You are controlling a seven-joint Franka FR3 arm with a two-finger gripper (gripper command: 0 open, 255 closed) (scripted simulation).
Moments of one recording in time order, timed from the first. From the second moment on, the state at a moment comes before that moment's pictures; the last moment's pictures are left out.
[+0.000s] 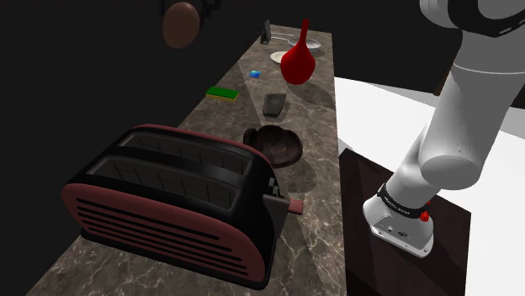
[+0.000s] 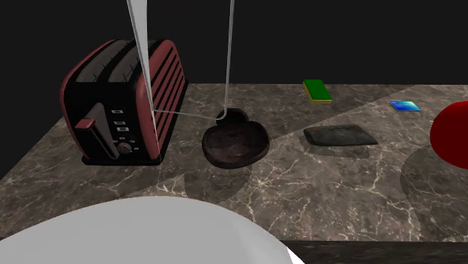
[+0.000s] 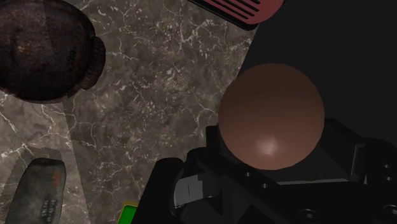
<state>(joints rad) 0.11 0.22 0.37 -1.23 0.09 1.66 1.08</state>
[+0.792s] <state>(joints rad) -0.04 0.00 0.28 -1.45 0.22 1.63 0.85</state>
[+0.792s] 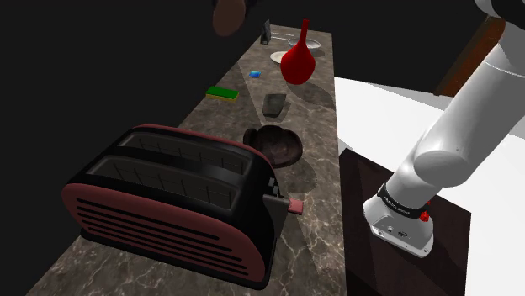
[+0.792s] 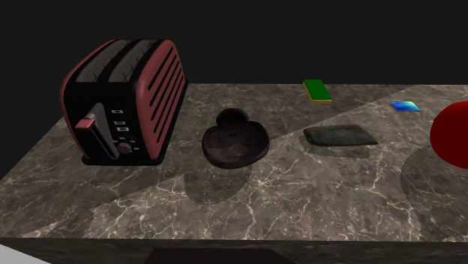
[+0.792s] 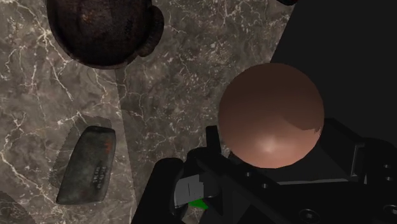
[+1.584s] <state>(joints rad) -0.18 -0.12 0.11 -1.57 0.28 1.56 0.56</state>
